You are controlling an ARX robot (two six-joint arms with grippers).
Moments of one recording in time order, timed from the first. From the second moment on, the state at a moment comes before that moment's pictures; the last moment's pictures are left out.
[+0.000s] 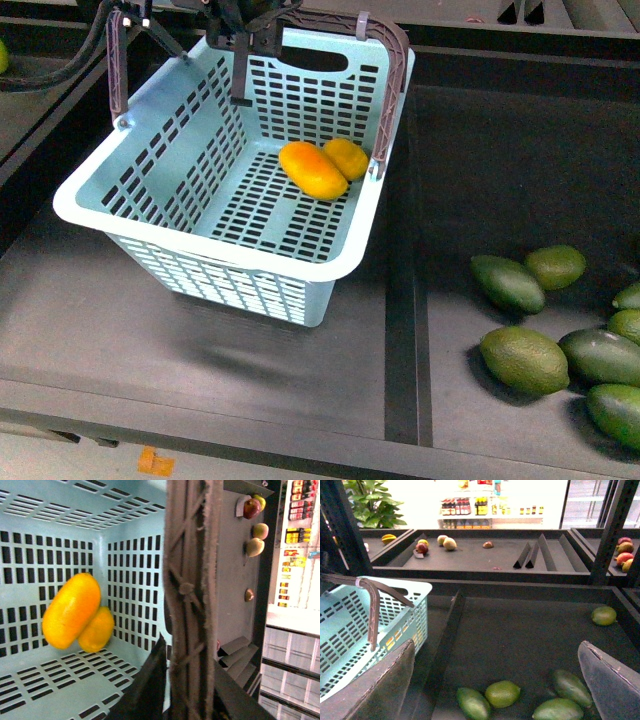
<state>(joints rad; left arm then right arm) -0.45 2.24 1.59 -0.02 -0.45 -1.72 0.00 0.00 0.02 0.00 0.00 0.00</state>
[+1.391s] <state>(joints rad) -0.13 1.21 0.20 1.00 -0.13 -0.02 0.00 0.00 0.02 0.00 0.00 0.00</state>
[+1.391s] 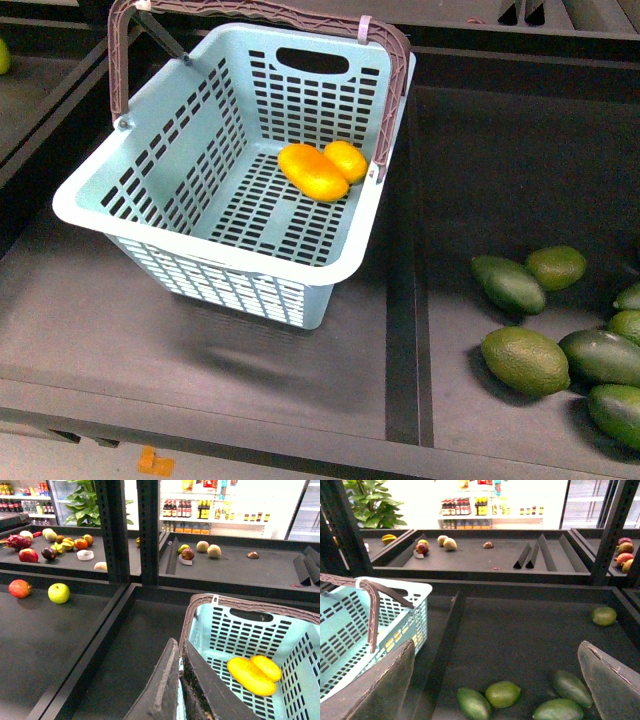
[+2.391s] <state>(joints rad) 0.00 0.39 0.02 0.39 0.00 -0.01 0.00 0.00 0.02 0.00 0.00 0.00</state>
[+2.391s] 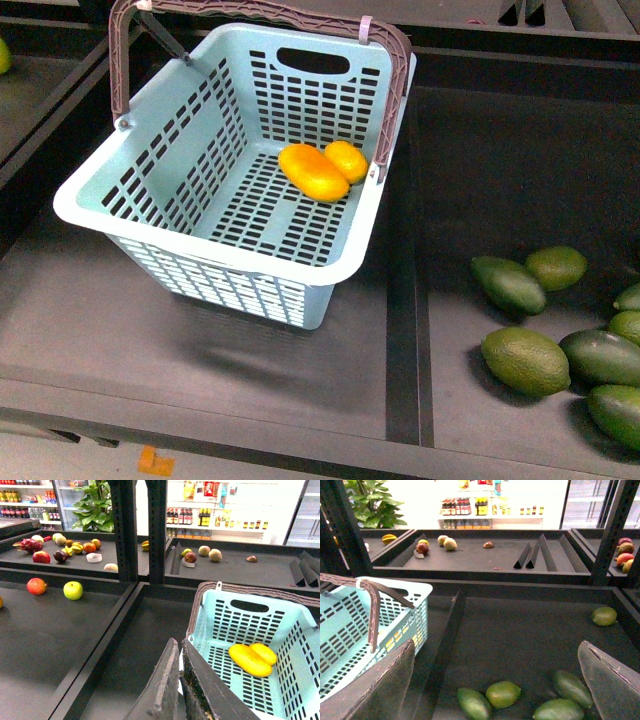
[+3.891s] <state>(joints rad) 0.00 0.01 0.02 0.00 0.00 -0.01 0.00 0.00 0.02 0.00 0.00 0.00</state>
